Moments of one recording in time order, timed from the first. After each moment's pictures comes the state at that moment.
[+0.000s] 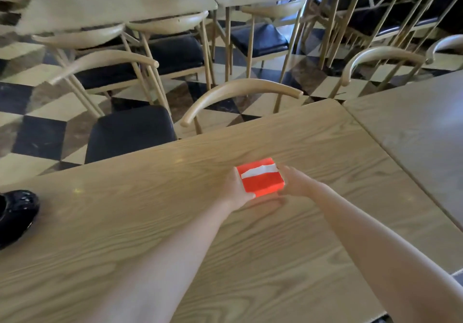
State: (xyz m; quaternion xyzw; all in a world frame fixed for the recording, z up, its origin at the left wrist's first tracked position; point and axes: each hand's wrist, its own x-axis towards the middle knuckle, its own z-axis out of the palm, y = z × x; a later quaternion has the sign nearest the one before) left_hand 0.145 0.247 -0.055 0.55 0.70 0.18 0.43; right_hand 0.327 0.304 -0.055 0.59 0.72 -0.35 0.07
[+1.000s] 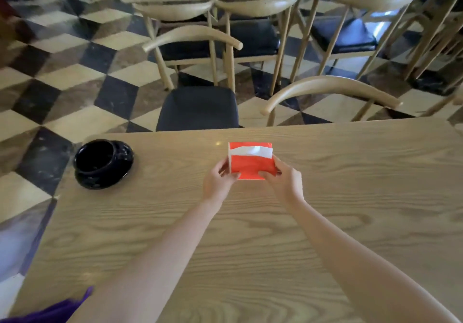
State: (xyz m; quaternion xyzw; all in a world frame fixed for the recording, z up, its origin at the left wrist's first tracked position) left_hand -0.051 0.183 -0.073 0.28 0.70 0.50 0.42; right_hand 0.103 0.246 -0.071 0.57 0.66 -0.42 -0.25
